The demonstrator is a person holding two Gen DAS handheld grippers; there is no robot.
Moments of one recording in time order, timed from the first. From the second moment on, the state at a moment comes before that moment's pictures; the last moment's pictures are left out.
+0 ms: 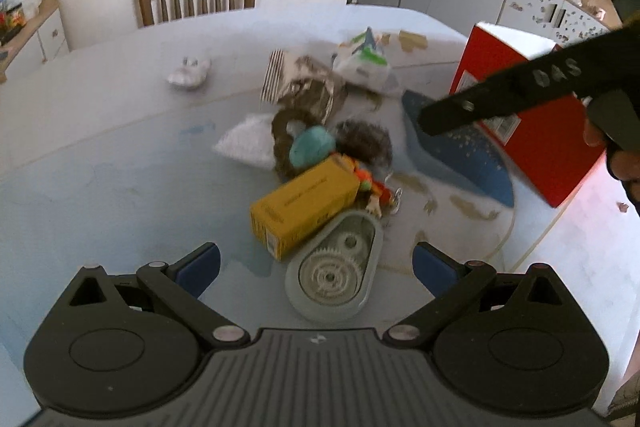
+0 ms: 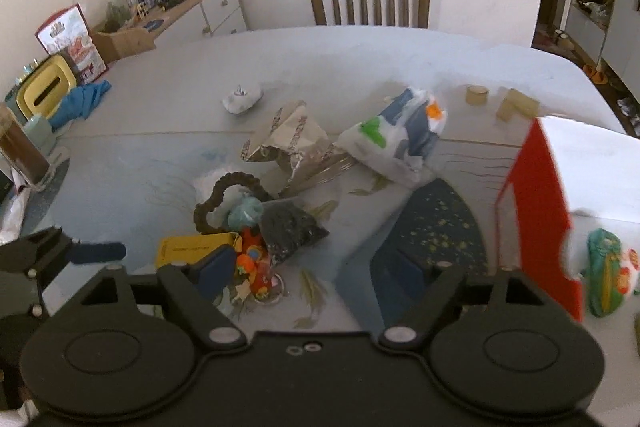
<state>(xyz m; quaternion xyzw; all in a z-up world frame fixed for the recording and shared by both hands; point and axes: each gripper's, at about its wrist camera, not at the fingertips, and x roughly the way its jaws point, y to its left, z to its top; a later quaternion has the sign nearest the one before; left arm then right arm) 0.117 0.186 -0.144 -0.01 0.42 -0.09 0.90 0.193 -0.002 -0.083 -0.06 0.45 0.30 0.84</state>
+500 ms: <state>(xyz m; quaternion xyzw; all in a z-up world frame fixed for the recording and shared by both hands) 0.118 0.186 -0.162 -0.02 0.42 -0.09 0.90 0.223 0.033 -0.113 -0.08 0.48 0.33 0.81</state>
